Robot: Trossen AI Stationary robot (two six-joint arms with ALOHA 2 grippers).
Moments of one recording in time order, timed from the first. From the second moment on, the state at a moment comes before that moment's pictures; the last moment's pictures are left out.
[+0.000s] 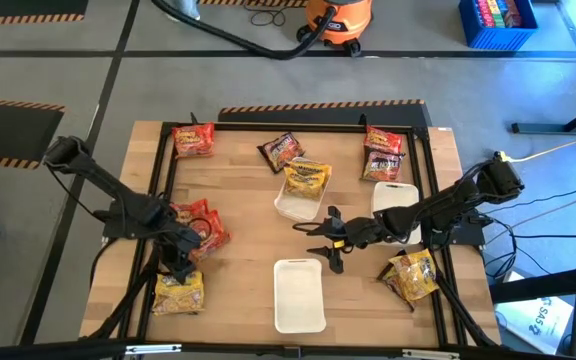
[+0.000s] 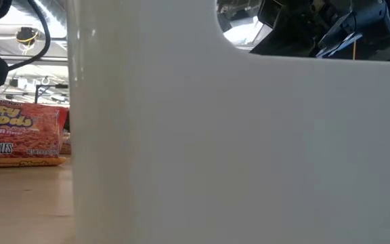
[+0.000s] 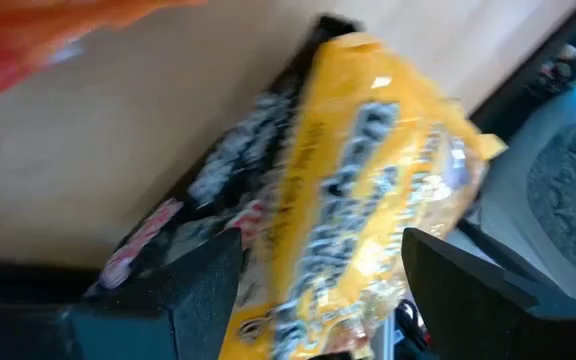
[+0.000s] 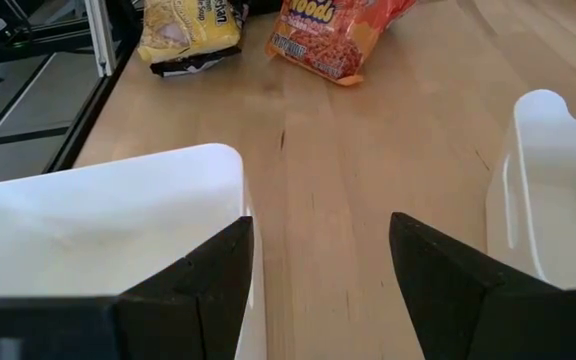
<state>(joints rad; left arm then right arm) -0.53 0.91 0.41 -0.52 0.53 -1.44 0.30 1.50 0.68 0.36 0.18 0.31</state>
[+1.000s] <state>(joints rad) -0.59 1.11 0.41 -0.36 0.52 -1.30 0.30 1.50 0.68 0.35 0.22 0.28</state>
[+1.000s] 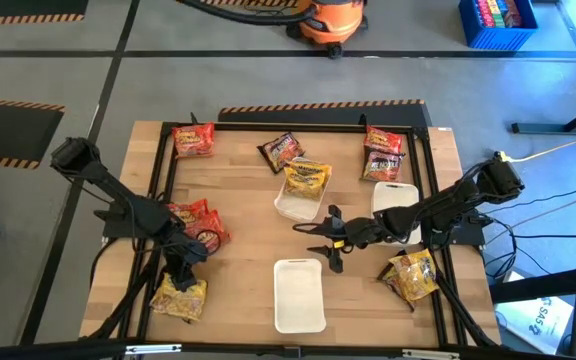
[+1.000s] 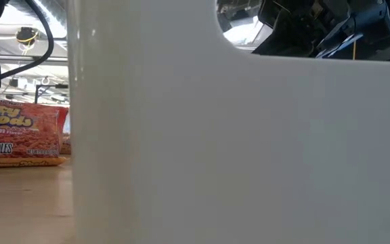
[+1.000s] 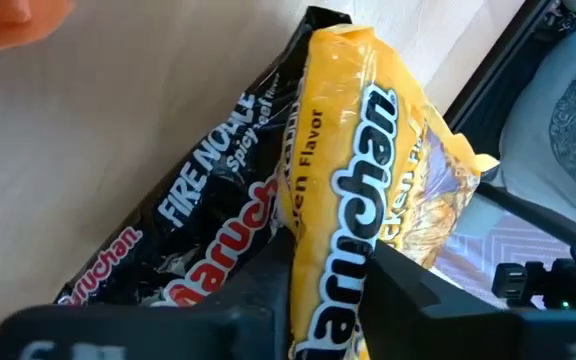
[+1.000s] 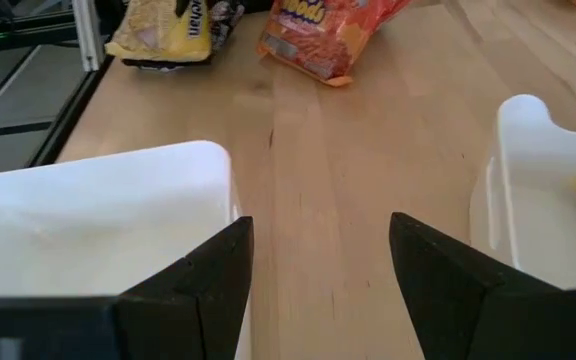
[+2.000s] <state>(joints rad) -0.59 1.11 0.58 -0.37 0.39 -1.14 0.30 1.50 0.68 0.35 0.22 0.28</state>
